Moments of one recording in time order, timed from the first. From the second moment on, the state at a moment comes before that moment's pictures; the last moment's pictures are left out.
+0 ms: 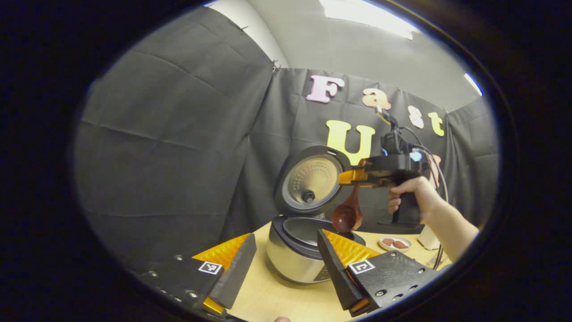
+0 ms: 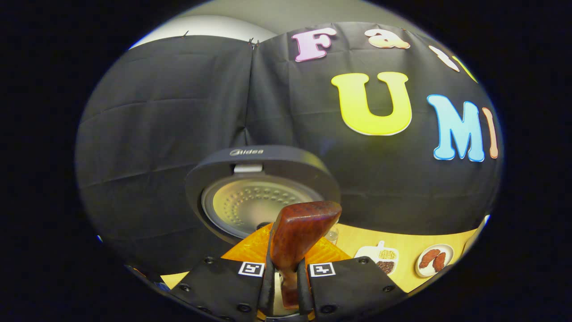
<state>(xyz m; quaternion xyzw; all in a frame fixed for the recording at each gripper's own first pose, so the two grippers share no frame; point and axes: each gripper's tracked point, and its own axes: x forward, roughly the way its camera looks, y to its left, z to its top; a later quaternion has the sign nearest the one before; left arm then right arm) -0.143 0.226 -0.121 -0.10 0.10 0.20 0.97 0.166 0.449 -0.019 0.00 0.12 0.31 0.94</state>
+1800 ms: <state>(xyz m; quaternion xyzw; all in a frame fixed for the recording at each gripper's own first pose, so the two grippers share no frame) -0.037 0.029 -0.104 -0.10 0.10 0.08 0.99 0.103 -0.086 -0.064 0.14 0.11 0.01 0.98</state>
